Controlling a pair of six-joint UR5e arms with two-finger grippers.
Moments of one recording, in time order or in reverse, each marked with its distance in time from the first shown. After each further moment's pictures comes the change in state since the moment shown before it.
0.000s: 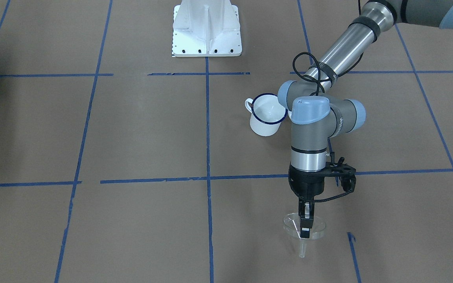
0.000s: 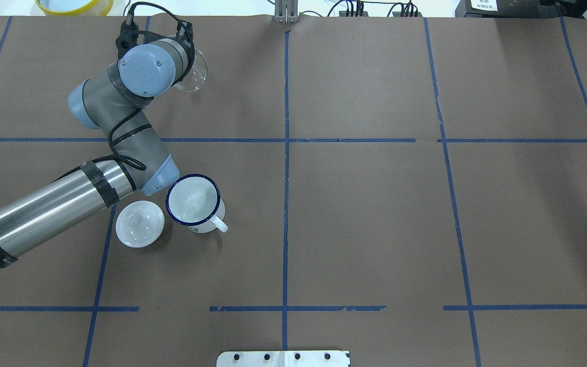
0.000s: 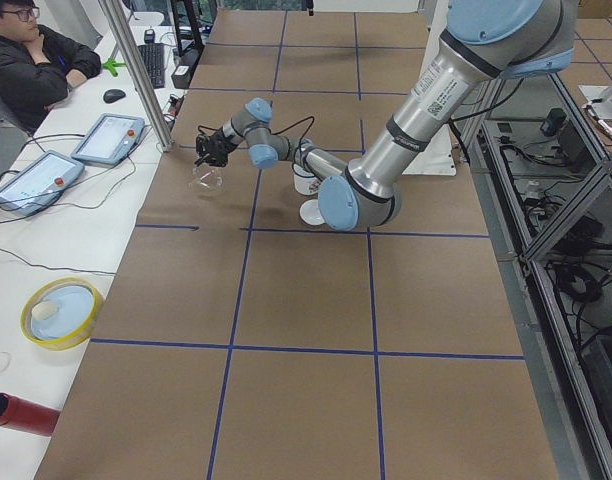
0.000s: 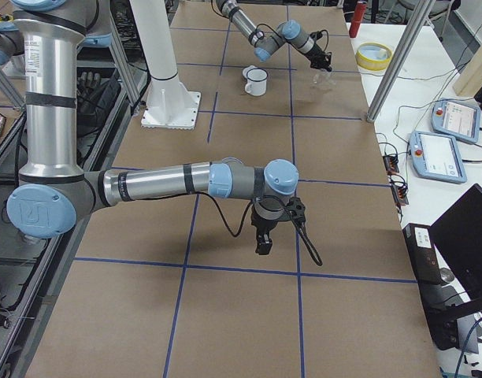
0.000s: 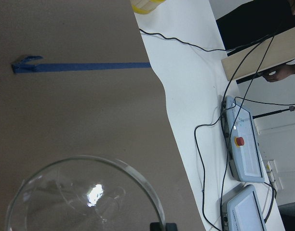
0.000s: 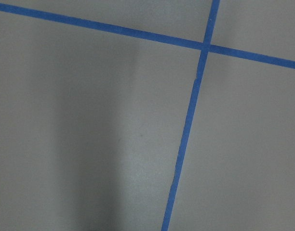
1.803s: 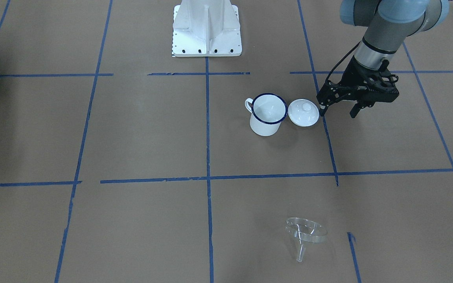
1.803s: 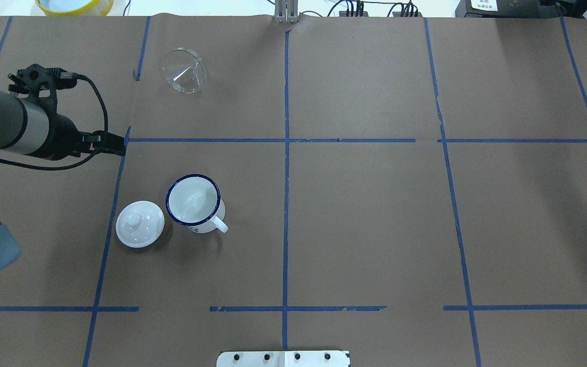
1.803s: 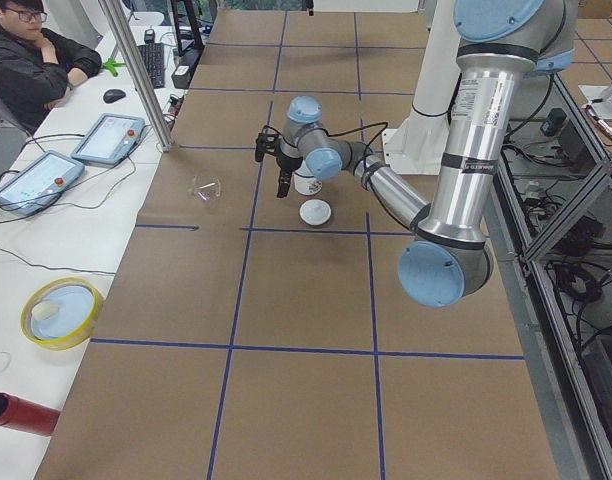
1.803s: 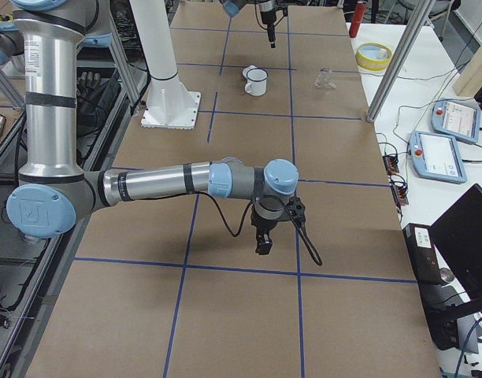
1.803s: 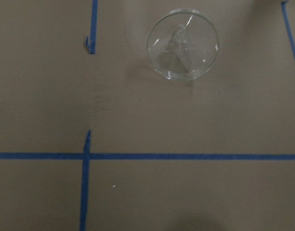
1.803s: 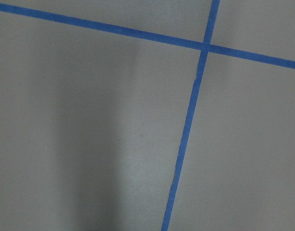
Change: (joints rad) left arm -0.021 0.617 -0.875 0.452 -0.621 1.272; right arm 0.000 0.000 0.000 0.000 0.000 0.000
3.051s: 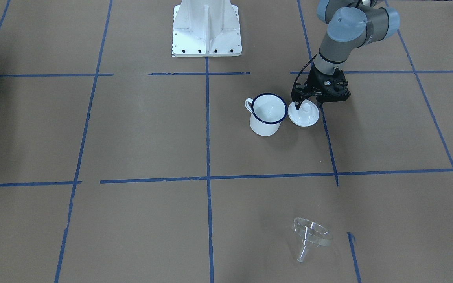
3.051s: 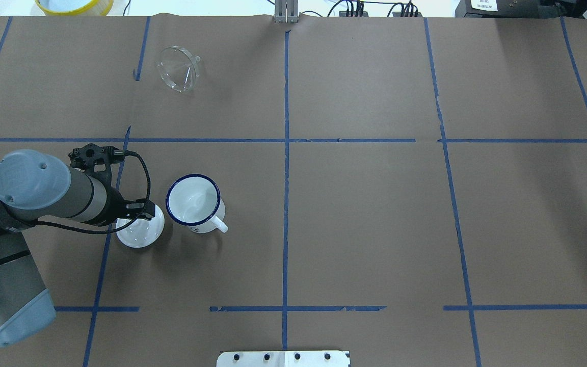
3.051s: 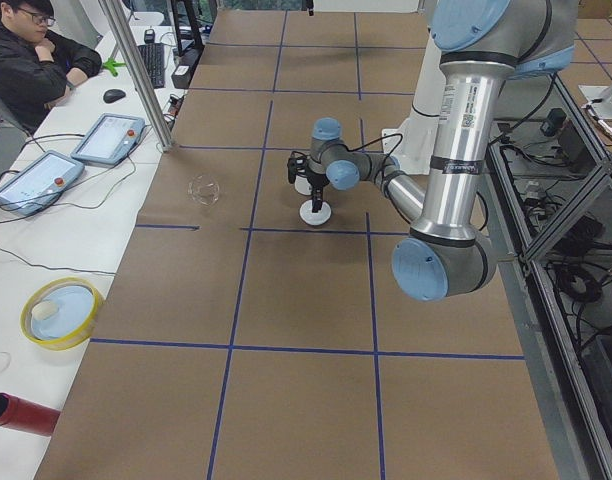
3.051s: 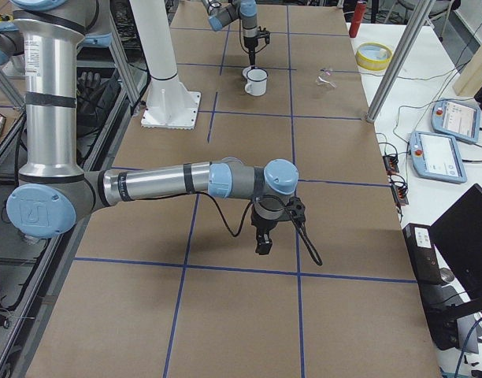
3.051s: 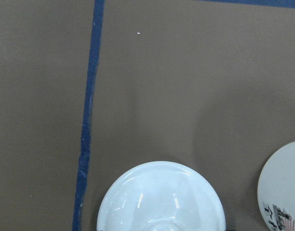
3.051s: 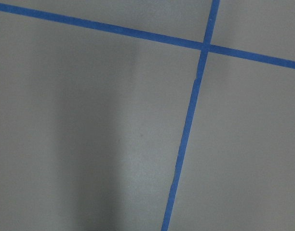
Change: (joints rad) left arm 0.218 -0.010 0.061 0.021 0.083 -0.196; right arm 0.000 0.000 0.000 0.000 0.000 0.000
